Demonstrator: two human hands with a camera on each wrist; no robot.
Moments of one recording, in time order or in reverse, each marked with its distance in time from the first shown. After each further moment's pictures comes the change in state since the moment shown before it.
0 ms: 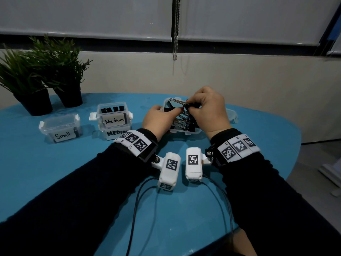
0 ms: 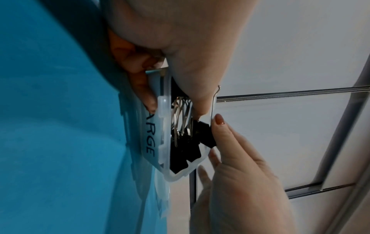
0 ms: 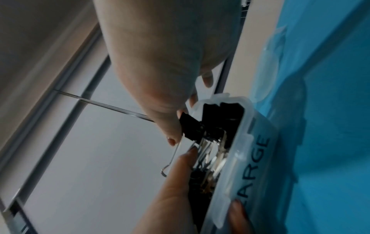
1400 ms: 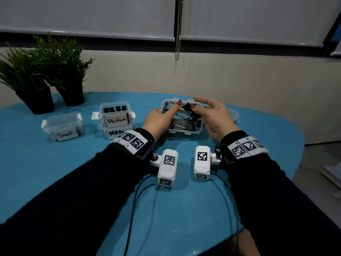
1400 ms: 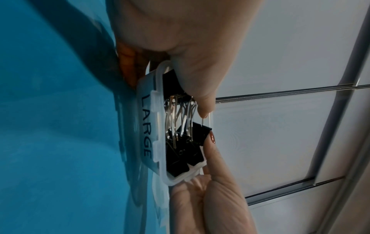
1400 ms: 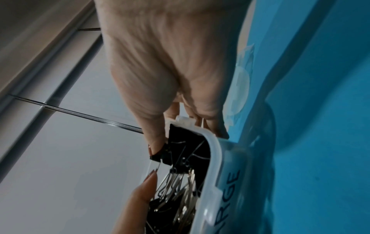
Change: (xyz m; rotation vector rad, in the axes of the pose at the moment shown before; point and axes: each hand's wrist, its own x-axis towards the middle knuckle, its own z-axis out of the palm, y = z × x) left_hand -0.005 0.002 -0.013 -0.041 -0.157 -0.028; right_hand -0.010 0.008 0.003 0.964 -0.089 0.776
